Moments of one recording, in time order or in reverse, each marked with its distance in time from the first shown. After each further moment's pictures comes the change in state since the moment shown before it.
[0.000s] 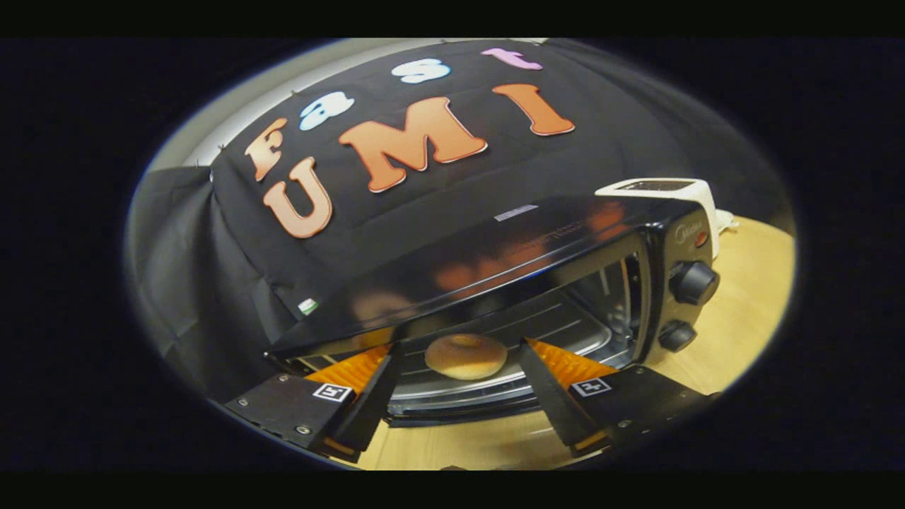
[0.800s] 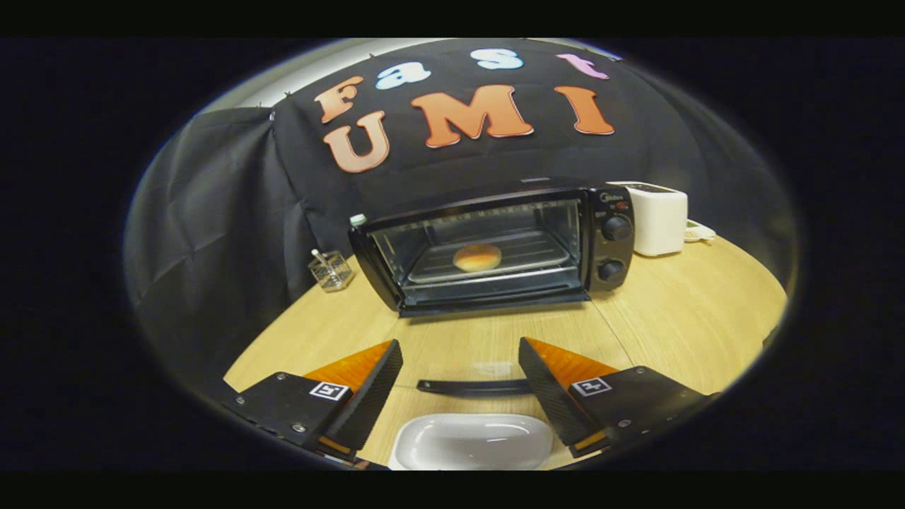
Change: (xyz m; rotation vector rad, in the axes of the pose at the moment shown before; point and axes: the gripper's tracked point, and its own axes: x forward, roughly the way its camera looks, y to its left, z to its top) arm -0.149 -0.009 -0.092 -0.231 0.185 0.017
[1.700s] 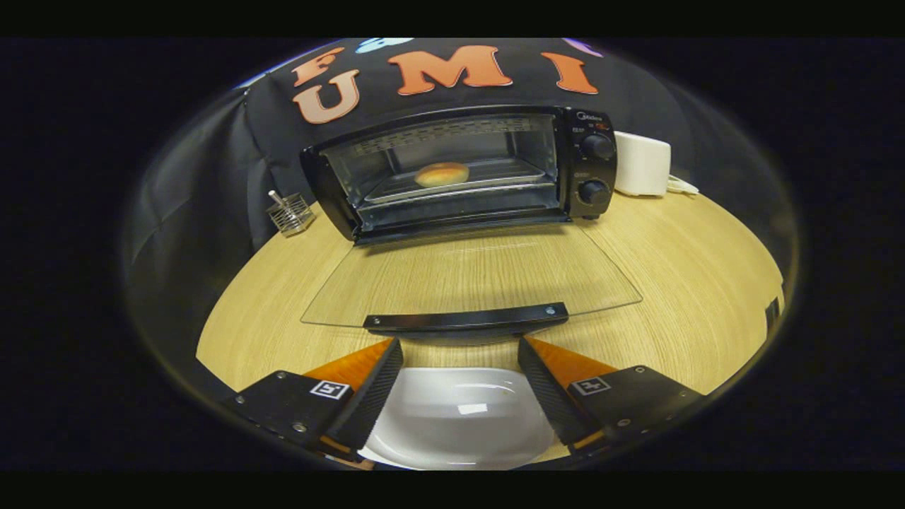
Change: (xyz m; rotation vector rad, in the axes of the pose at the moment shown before) arm 0.013 -0.018 -0.080 0.024 0.247 -0.104
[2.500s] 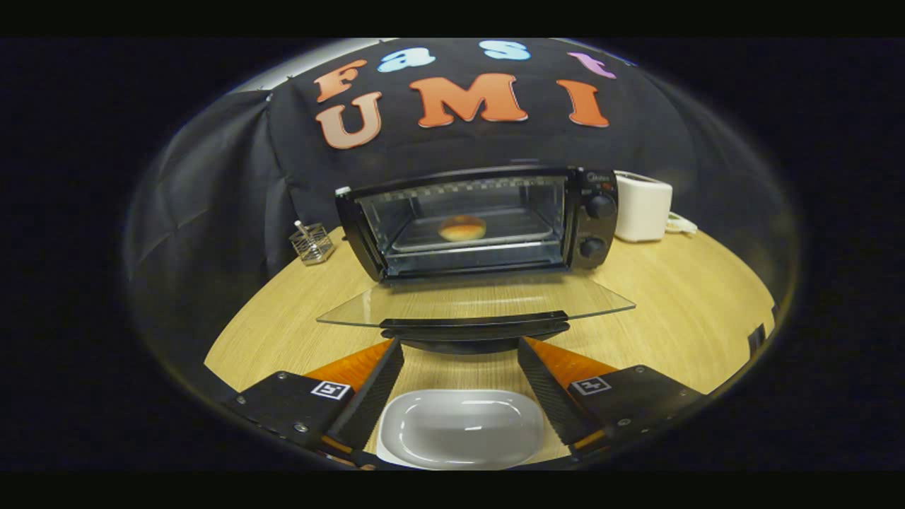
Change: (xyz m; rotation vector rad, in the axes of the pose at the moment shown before) arm -0.040 0.018 0.072 -0.096 -0.246 0.015
